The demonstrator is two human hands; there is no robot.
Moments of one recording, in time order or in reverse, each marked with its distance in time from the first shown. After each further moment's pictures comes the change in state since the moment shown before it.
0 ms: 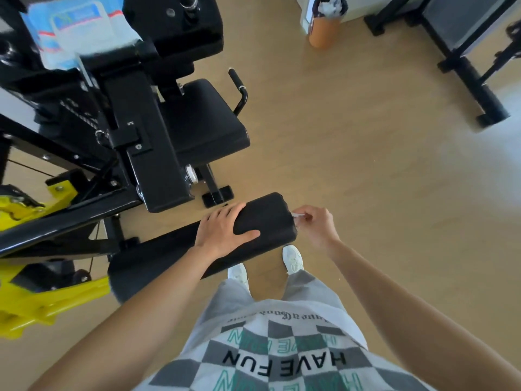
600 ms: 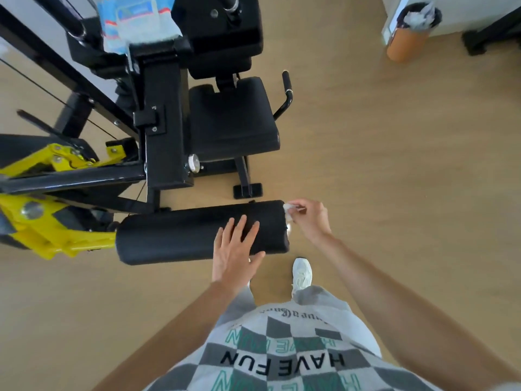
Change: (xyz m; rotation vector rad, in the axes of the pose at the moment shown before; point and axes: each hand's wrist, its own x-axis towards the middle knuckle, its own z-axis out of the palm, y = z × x) left_hand -0.048 0.111 0.052 -0.012 0.325 -0.316; right_hand 0.066 -0.012 -0.020 0.047 -0.222 -0.199
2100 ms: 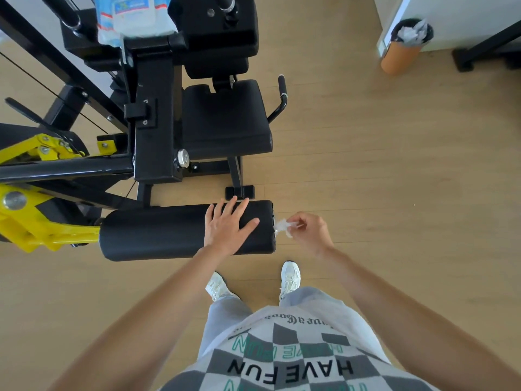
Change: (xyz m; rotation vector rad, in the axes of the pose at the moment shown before) left_hand 0.066 -0.001 -0.007 -0.004 -0.141 -0.098; right_hand -0.025 0.026 -0.025 -0.043 -0.107 0.009
